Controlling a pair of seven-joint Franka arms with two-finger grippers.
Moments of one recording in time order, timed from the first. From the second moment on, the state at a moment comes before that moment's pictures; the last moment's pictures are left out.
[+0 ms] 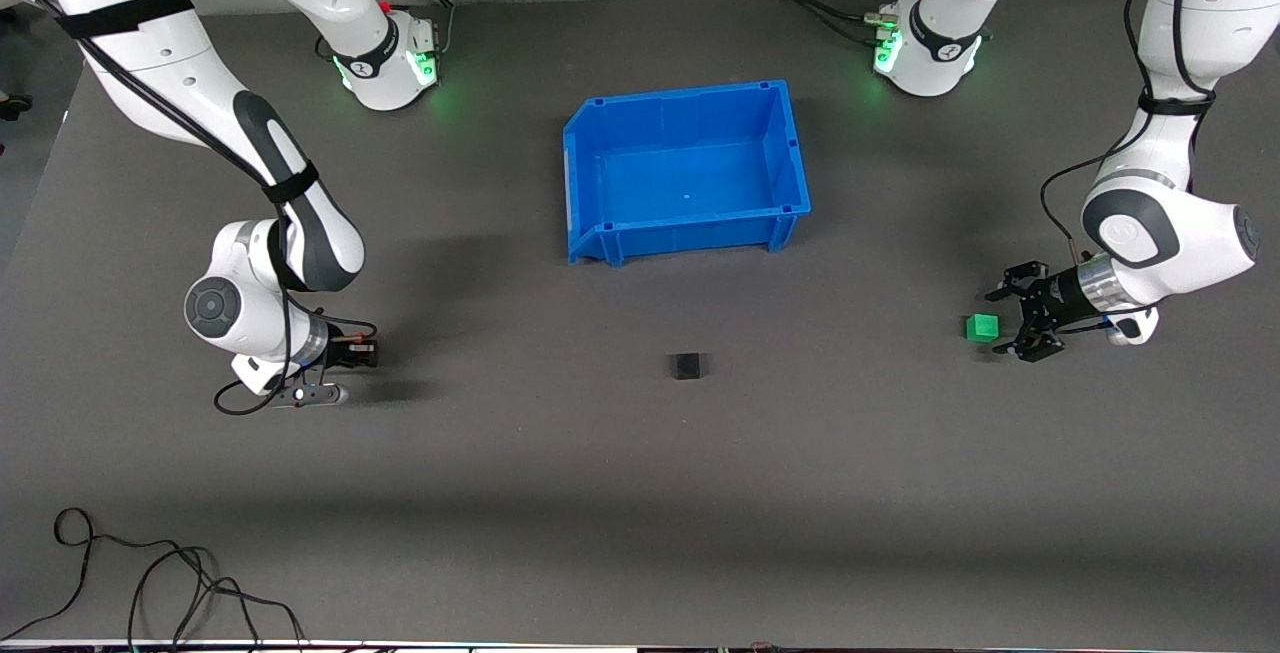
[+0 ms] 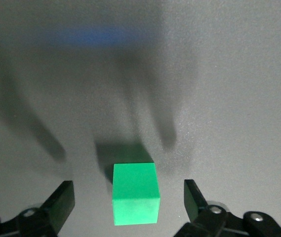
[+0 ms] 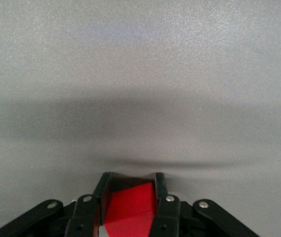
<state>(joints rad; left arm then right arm) 0.11 0.43 0.09 -2.19 -0.80 2.41 -0.63 0.02 0.53 0.01 -2.05 0.00 2.51 0.00</state>
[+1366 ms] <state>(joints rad) 0.06 0.39 0.10 -1.95 -0.73 2.21 -0.96 0.37 0.62 0.05 -1.66 0.08 2.33 1.50</state>
